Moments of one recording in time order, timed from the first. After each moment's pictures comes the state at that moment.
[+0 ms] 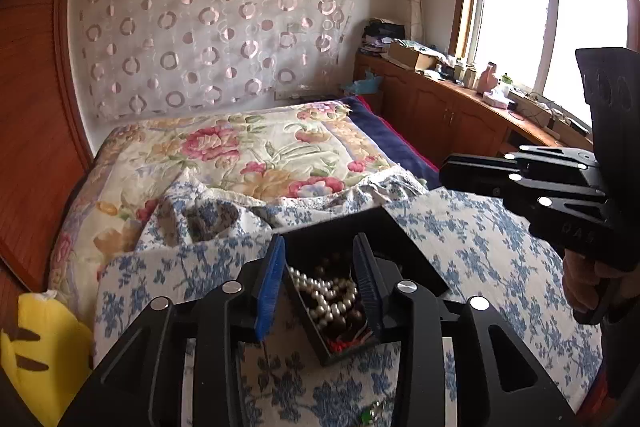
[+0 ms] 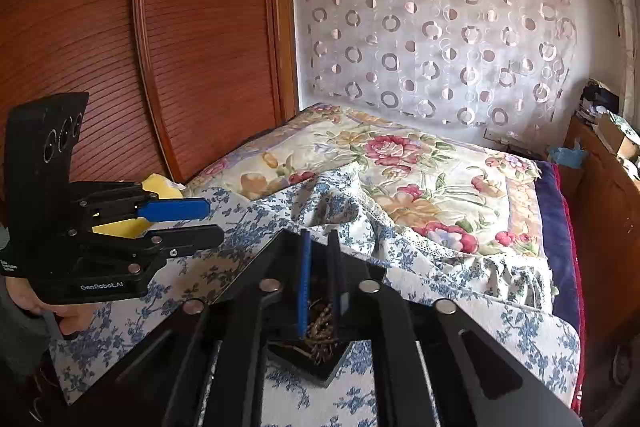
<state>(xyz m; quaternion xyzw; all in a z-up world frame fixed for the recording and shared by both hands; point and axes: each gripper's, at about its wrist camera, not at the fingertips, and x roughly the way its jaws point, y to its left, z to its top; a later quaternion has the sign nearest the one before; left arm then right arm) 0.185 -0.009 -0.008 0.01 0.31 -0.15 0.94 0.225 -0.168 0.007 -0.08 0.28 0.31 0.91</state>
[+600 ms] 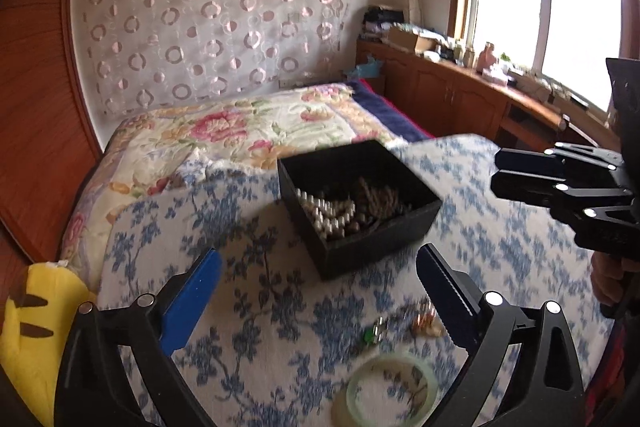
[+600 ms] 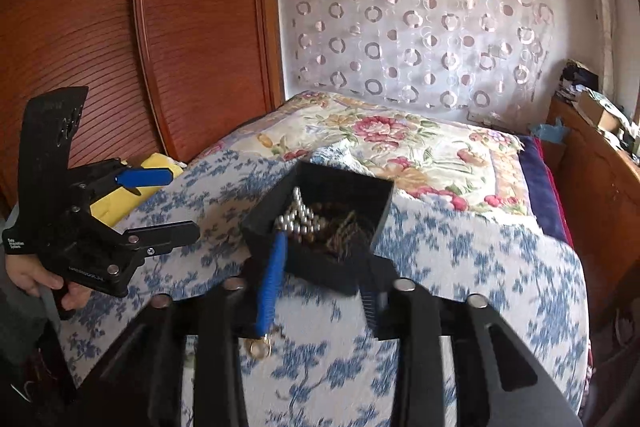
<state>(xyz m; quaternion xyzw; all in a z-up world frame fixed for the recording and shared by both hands) 0.122 -0.003 -0.048 0.04 0.33 -0.14 0.93 0.136 -0.191 -0.037 -0.07 0.30 0.27 0.91</state>
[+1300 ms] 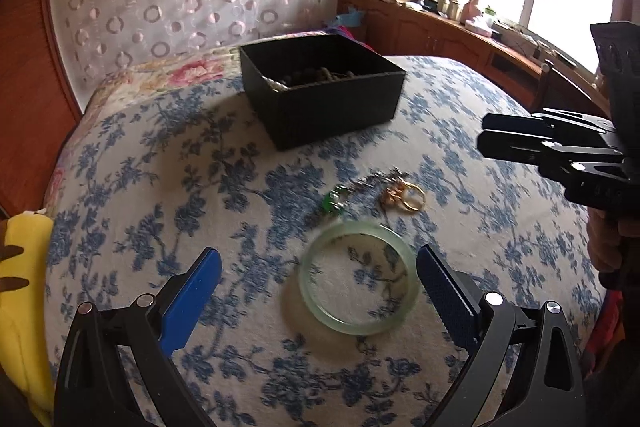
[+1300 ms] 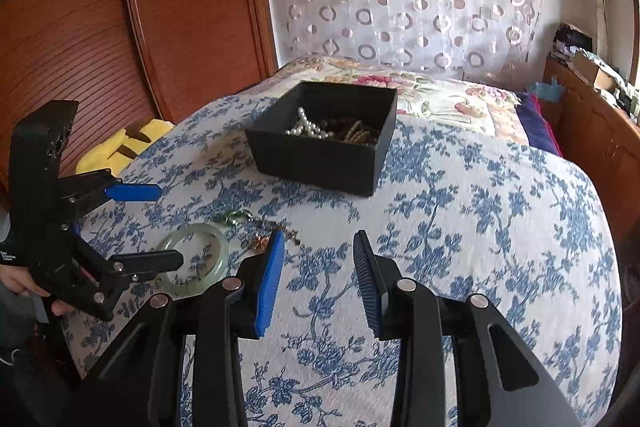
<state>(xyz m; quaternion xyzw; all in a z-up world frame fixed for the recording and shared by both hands) 0.073 -0.018 -0.114 0.05 0.40 -0.17 0.90 0.097 -0.201 -0.100 -0.05 0.35 0.26 0.90</state>
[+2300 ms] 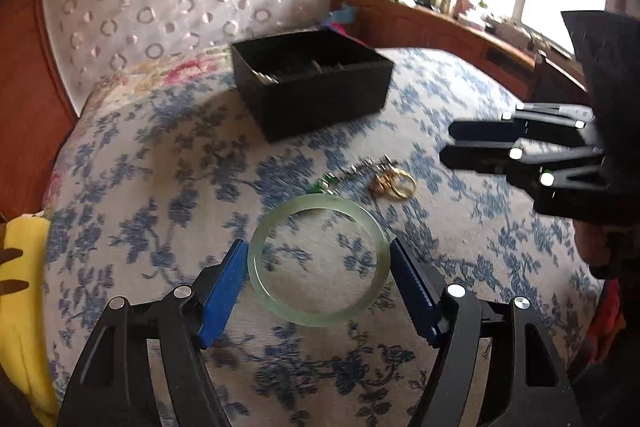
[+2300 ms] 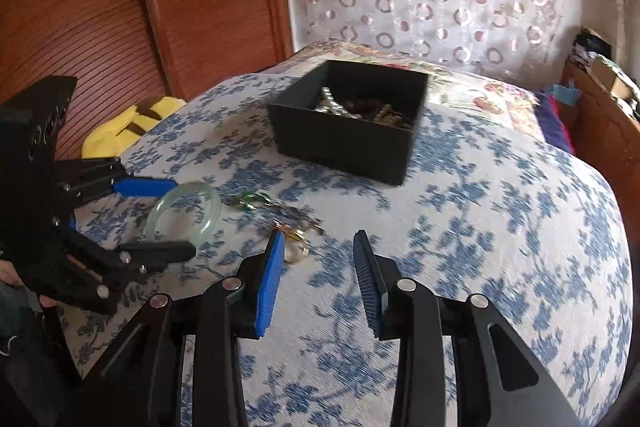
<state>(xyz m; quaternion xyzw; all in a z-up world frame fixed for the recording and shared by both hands) 0.068 -0.016 -0.110 0.05 0.40 -0.17 0.90 0.102 -0.179 -0.113 -0.08 0.37 0.29 0.88</state>
